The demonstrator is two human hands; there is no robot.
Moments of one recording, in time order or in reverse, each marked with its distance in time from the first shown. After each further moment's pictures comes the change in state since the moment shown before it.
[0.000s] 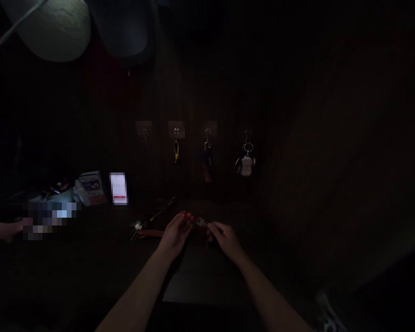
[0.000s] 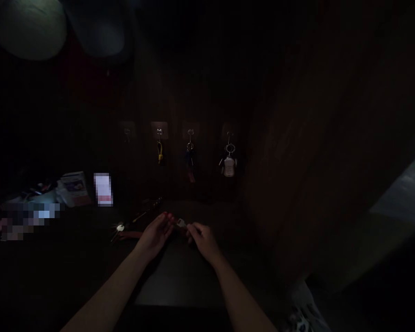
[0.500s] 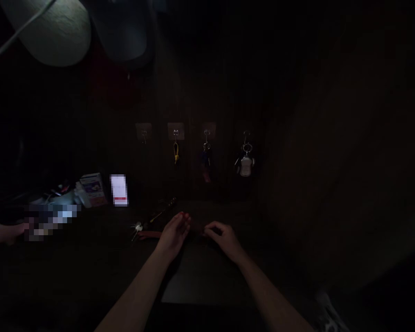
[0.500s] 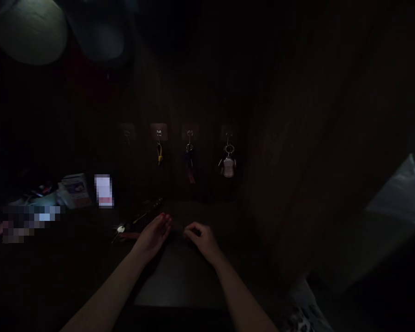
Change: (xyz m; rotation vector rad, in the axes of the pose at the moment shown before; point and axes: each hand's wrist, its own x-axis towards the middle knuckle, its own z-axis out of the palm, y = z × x) left_hand -0.004 0.006 0.000 -0.049 0.090 -0.011; right_hand 0.001 0.001 -0.001 0.019 -0.031 -0.023
